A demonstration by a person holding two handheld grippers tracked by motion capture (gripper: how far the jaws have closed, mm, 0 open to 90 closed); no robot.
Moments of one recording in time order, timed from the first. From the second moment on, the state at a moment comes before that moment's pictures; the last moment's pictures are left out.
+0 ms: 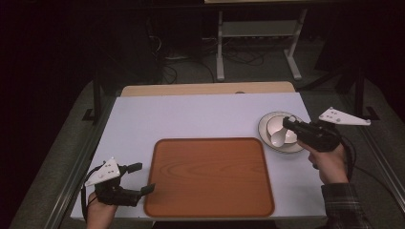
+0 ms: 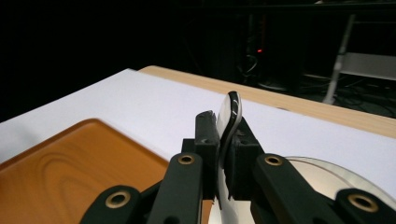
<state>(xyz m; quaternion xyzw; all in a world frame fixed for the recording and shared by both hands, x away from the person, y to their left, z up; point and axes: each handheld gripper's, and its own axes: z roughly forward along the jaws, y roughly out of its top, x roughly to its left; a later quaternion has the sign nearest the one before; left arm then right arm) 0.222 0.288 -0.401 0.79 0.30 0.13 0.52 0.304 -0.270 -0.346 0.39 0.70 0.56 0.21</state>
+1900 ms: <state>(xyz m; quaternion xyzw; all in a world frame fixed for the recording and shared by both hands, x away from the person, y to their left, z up) 0.221 0.288 -0.401 0.80 0.30 0.13 0.51 0.296 -0.142 -0.426 0.26 0.88 0.38 0.07</state>
